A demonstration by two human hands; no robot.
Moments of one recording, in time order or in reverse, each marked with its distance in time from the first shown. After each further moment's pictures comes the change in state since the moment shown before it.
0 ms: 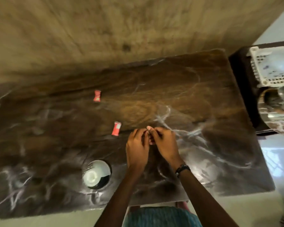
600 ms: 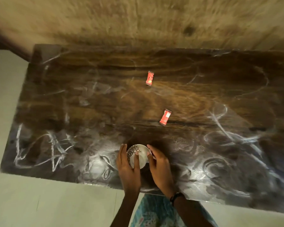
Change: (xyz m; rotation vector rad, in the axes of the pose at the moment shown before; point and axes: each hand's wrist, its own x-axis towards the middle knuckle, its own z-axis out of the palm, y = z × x) left_hand -0.085 -0.167 -0.092 -0.193 0.274 -0.497; right_hand -0.100 0.006 0.178 -0.283 -0.236 -0.065
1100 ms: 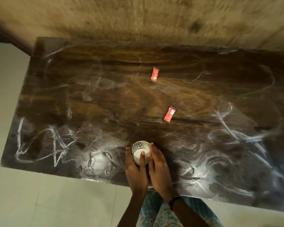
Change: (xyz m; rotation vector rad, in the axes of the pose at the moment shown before) left_hand -0.014 -0.006 0.009 -0.085 -0.025 -0.160; right_hand -0.018 0.003 0.021 -0.058 -0.018 0.028
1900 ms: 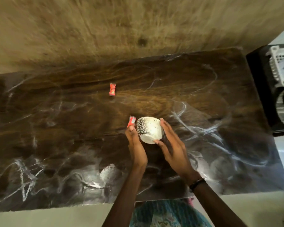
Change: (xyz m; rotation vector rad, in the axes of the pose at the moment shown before) left_hand -0.018 0.135 0.109 -0.497 -0.303 -0.028; right_hand 0.025 0.034 -0.185 0.093 0.309 -0.411
